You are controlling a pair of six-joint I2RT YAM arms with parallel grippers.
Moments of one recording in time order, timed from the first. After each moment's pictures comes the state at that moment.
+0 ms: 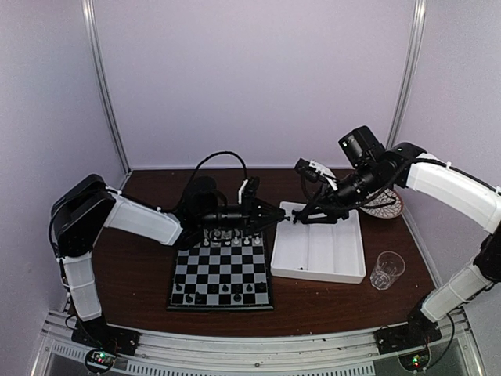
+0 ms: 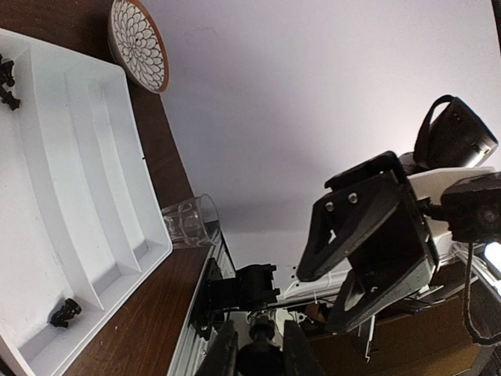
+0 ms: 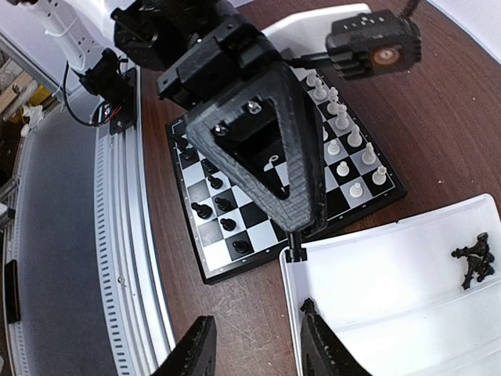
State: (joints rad) left arm -0.85 1.92 1.05 0.87 0.69 -1.28; right arm 0.60 1.44 1.36 -0.85 -0.64 -0.33
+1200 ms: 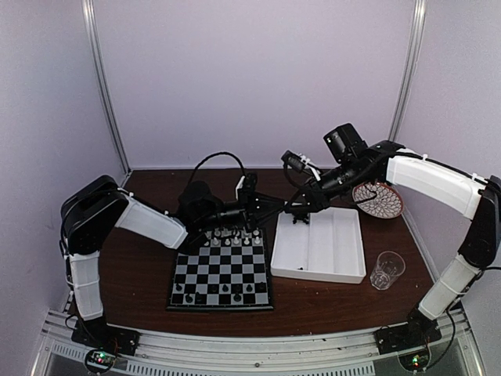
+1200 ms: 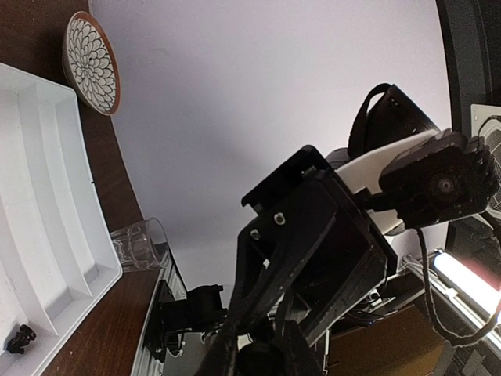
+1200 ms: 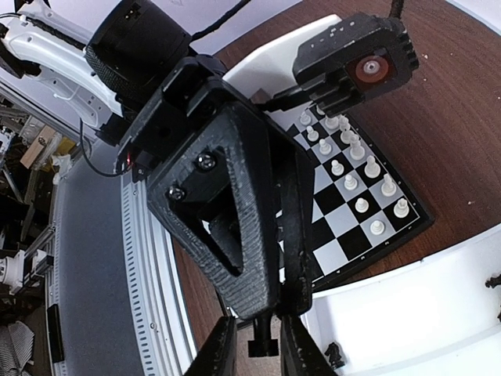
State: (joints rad) left arm -0.84 2.00 1.04 1.21 0.65 -1.51; right arm 0.59 1.60 1.44 -0.73 -0.76 -0.14
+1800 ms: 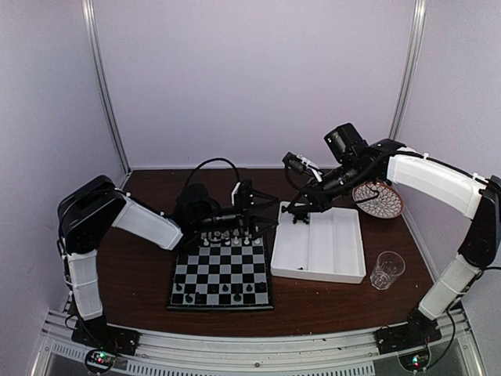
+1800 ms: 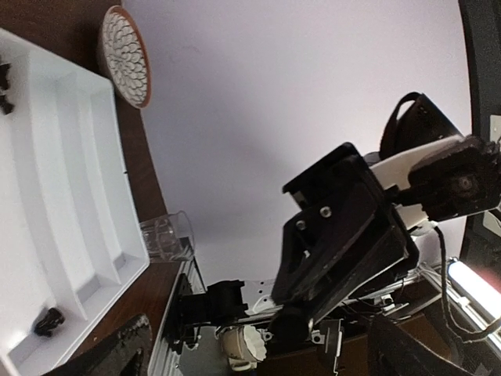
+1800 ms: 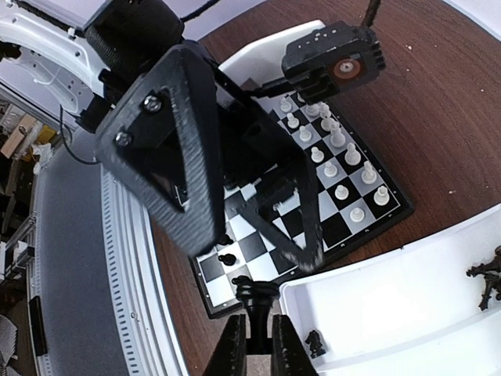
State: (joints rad) left arm -0.83 1.99 1.01 1.17 0.66 -1.49; right arm 0.59 1.60 1.44 -0.75 -0.72 -0.18
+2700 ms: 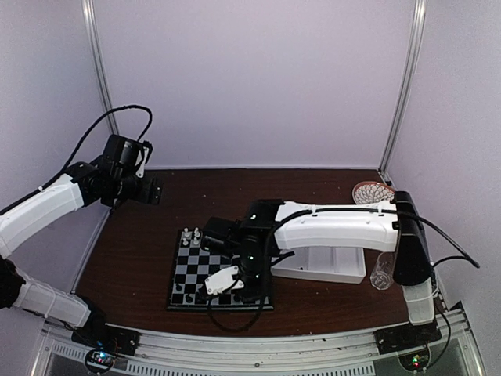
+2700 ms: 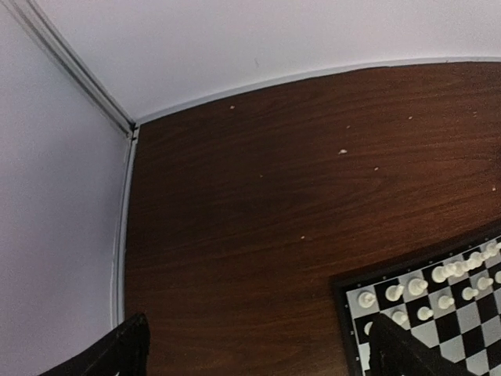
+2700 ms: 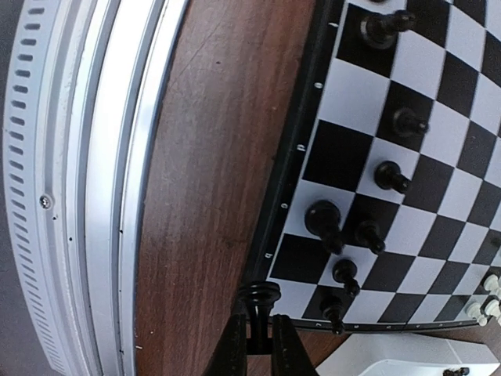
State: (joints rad) left arm -0.49 1.26 1.13 -0.58 -0.40 -0.09; right arm 1.25 2.11 1.88 -1.21 -0.06 -0.58
